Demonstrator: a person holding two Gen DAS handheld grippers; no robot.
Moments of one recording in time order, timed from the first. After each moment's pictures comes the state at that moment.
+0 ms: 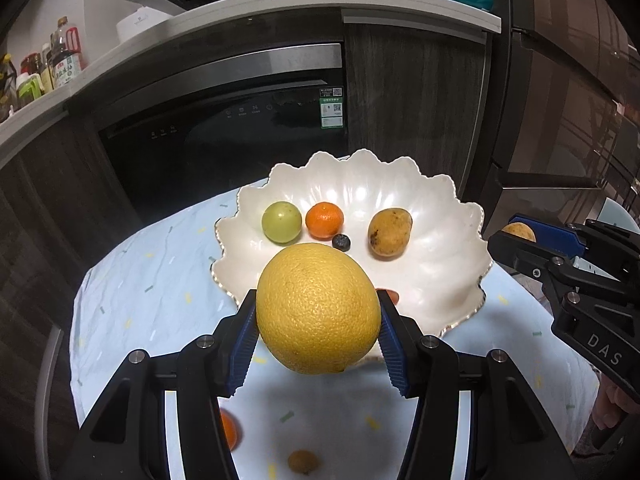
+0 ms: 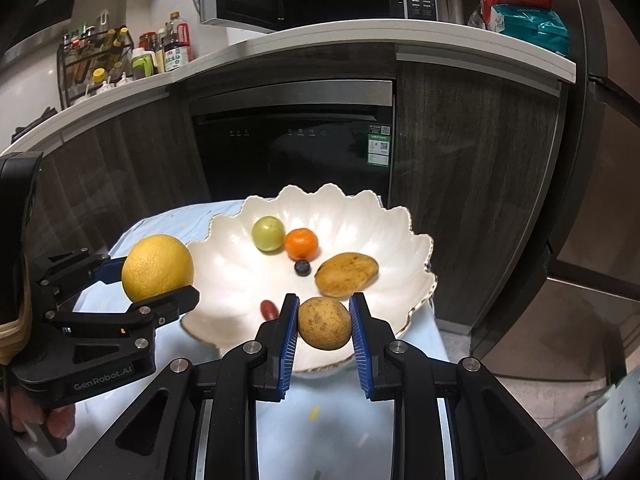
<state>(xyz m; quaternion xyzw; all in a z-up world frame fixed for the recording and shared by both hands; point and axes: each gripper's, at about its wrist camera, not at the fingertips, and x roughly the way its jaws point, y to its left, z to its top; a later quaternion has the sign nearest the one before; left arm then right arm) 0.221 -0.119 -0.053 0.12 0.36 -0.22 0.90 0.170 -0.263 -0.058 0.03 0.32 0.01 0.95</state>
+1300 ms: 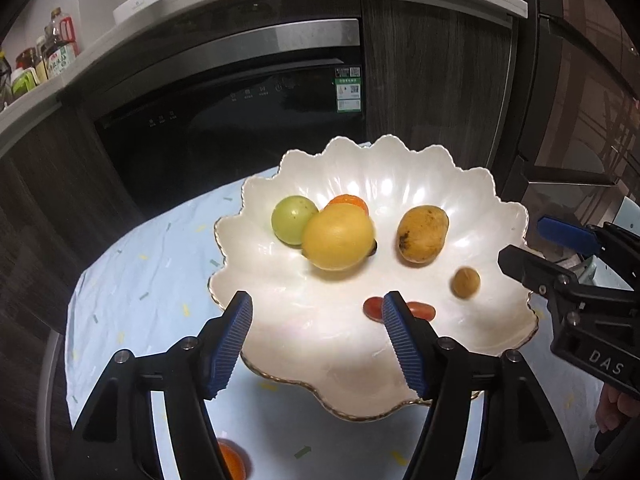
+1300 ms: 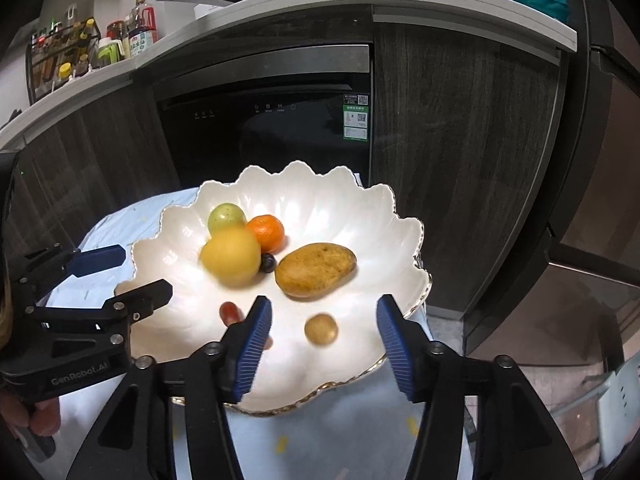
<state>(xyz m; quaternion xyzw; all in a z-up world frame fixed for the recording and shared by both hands) 0.262 -0.127 -0.074 0.13 0.38 -0.20 0.89 0.211 -0.279 -0.088 0.05 0.35 -0.02 0.94</state>
